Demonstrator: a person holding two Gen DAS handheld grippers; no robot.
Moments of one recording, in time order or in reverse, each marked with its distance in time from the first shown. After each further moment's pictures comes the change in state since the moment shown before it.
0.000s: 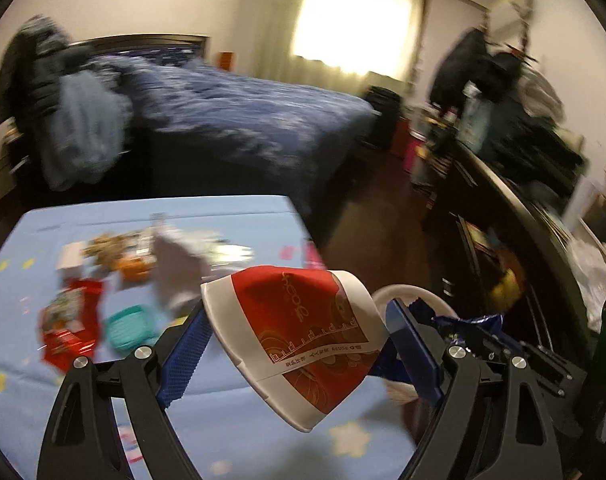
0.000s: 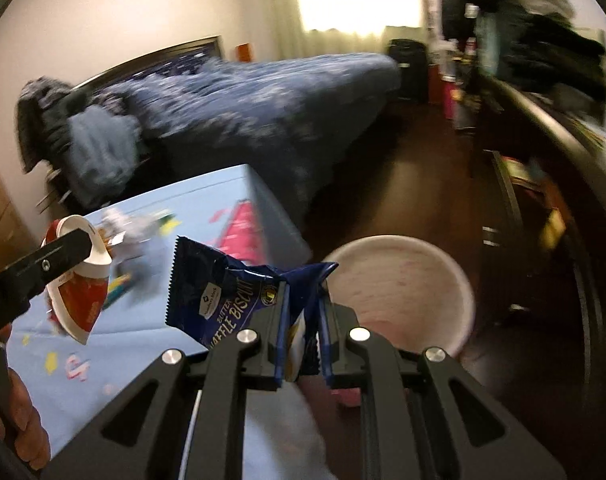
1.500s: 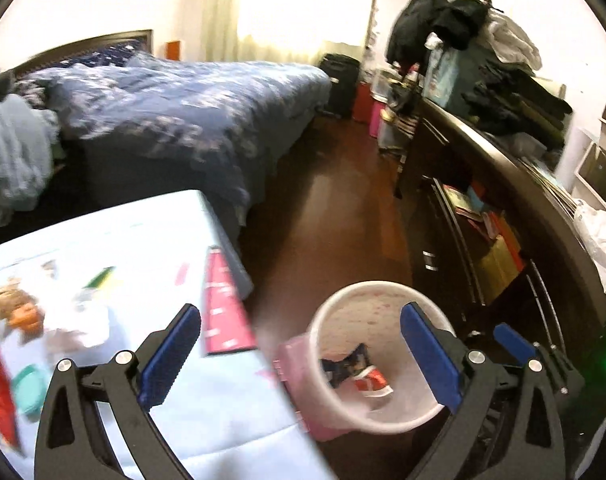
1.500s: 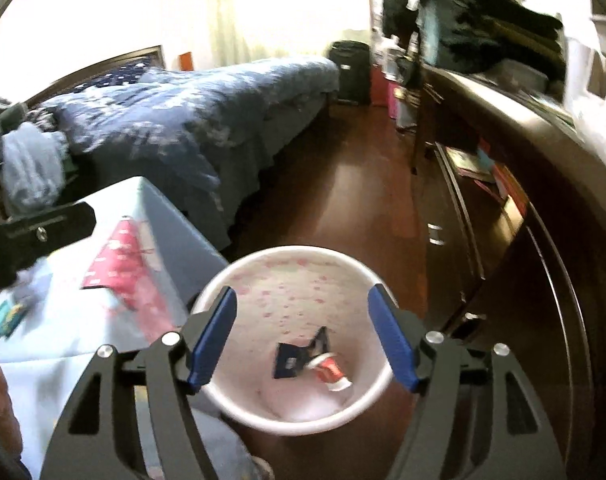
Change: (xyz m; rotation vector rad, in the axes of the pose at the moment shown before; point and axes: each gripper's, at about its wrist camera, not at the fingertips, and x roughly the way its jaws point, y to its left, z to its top) left arm 0.084 -0.066 0.018 0.109 0.073 -0.052; right arm 0.056 -0.050 0.002 0.017 -0.030 -0.103
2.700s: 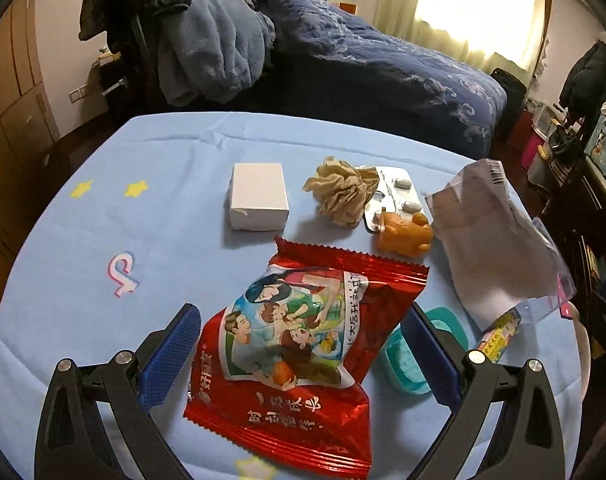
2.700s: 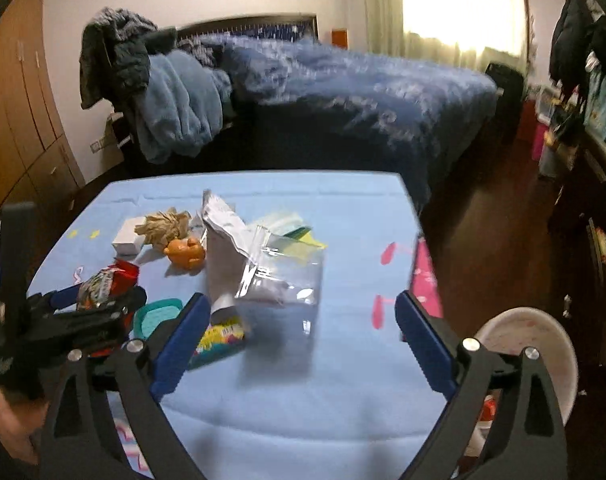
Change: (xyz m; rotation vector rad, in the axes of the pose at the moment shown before) left arm -0.042 0.272 -0.081 -0.361 0.115 0.387; right arm 0.023 0.253 0.024 -0.293 0.110 0.369
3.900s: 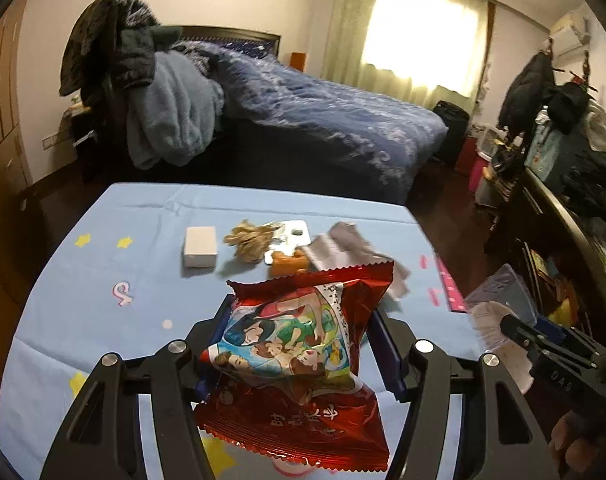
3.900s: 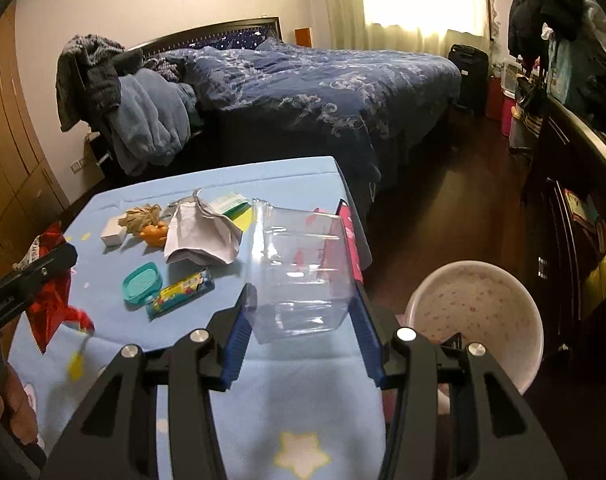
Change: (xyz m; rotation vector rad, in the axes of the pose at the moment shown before) left arm -0.116 -0.048 -0.015 0.082 -0.198 -0.159; right arm -0.088 -0.056 -0.047 0.108 -0.045 -0.066
